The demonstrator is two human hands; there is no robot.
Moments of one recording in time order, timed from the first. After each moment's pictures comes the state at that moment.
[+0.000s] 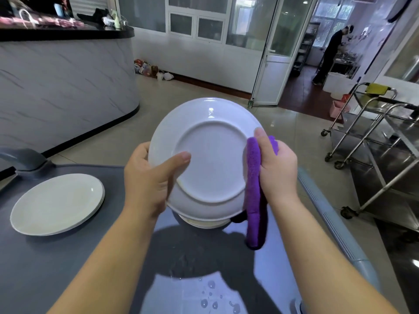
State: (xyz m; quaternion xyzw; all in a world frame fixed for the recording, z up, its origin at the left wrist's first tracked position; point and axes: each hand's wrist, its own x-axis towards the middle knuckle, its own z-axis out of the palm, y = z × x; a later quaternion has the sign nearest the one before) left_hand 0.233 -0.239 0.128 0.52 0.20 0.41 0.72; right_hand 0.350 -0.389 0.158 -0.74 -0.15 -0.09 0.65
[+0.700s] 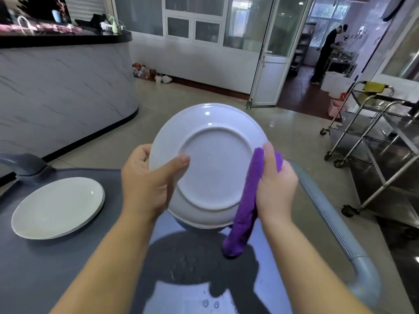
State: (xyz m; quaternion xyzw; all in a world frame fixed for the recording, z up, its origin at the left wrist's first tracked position) left_hand 0.227 -0.247 0.137 0.53 0.19 0.41 0.72; right_hand 0.323 -0.394 0.139 -0.70 -0.06 -0.11 0.70
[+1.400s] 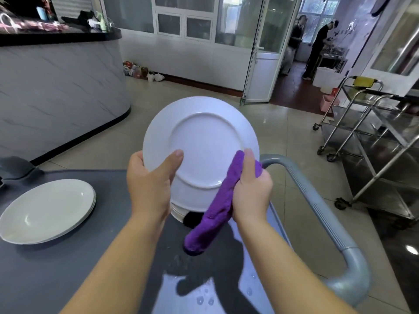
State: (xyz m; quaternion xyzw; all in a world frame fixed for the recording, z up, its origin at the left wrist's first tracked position) left_hand 0.244 -0.266 0.129 0.47 0.24 0.41 0.74; right_hand 0.321 -0.379 0.116 -0.65 0.01 -0.04 0.76
